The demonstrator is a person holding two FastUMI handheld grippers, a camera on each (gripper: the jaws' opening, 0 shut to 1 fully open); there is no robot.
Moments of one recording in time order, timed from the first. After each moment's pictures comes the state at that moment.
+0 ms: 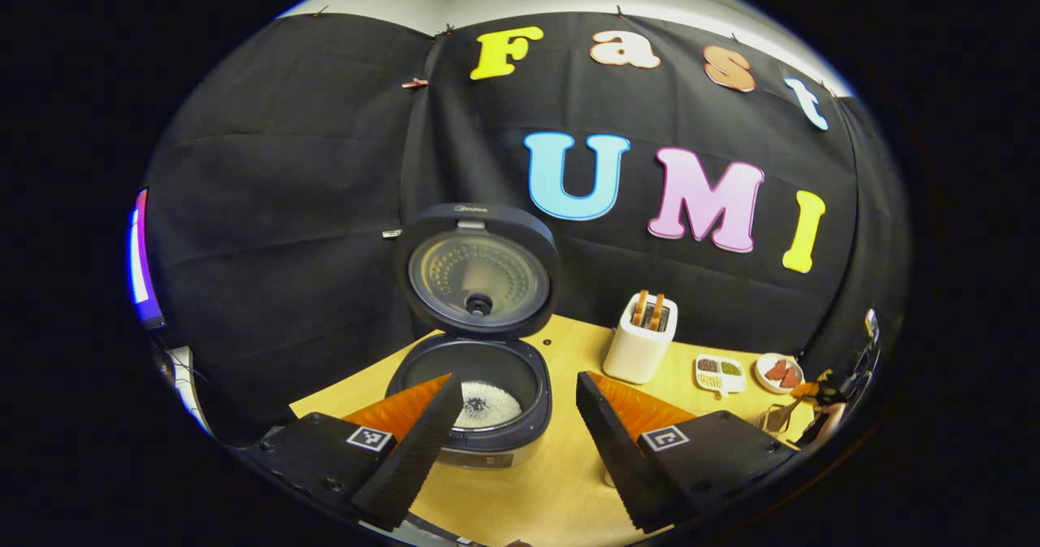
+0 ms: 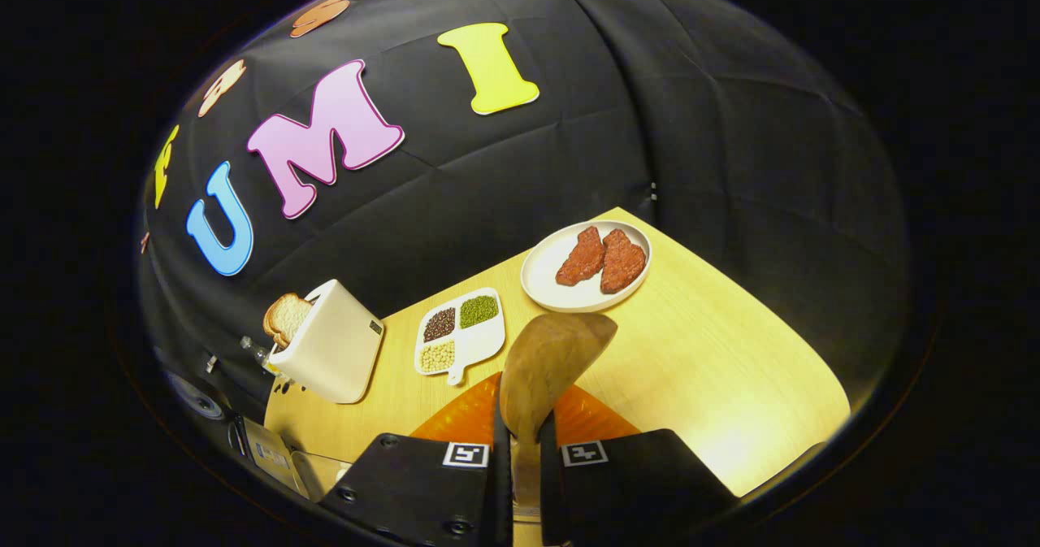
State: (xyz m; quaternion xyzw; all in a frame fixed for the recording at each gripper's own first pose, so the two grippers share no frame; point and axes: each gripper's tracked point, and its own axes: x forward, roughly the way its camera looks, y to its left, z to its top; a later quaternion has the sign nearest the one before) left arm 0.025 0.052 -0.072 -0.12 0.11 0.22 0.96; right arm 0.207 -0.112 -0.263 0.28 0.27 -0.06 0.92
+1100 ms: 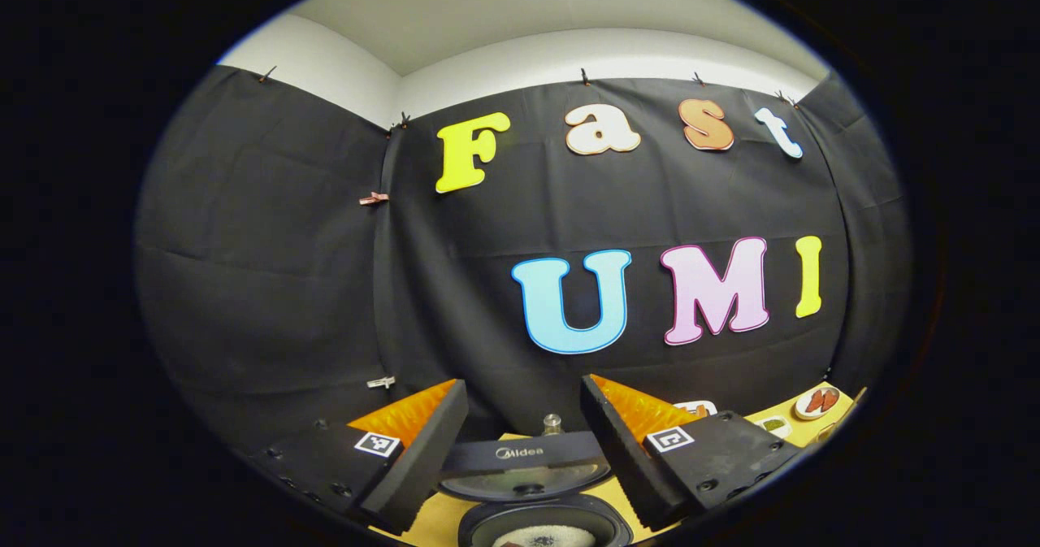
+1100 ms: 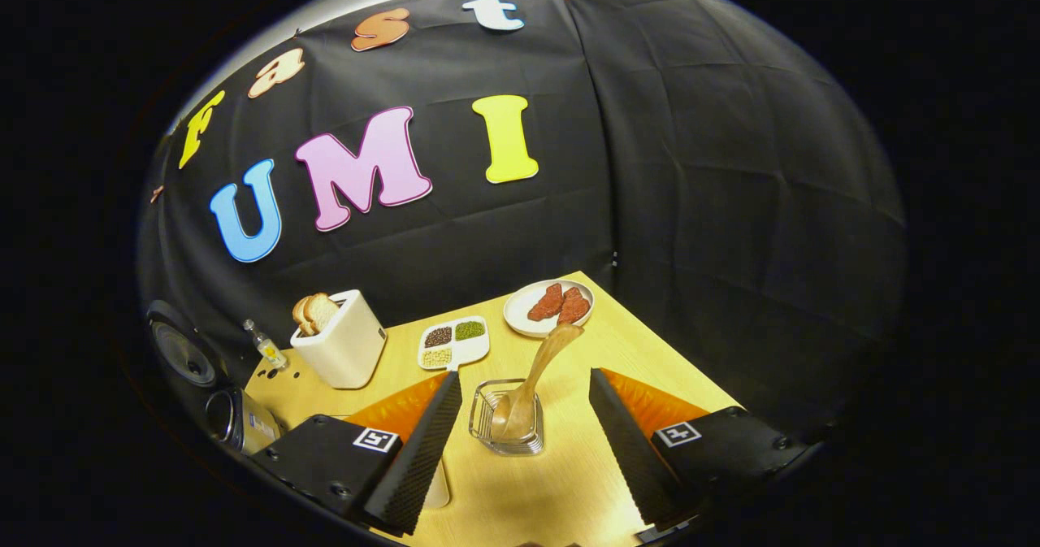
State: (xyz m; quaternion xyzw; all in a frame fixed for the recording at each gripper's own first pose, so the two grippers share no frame) left arm 0.149 0.195 0.079 0.02 -0.07 0.16 0.98; right arm 0.061 -0.120 -0.148 0.18 0.18 -0.11 0.96
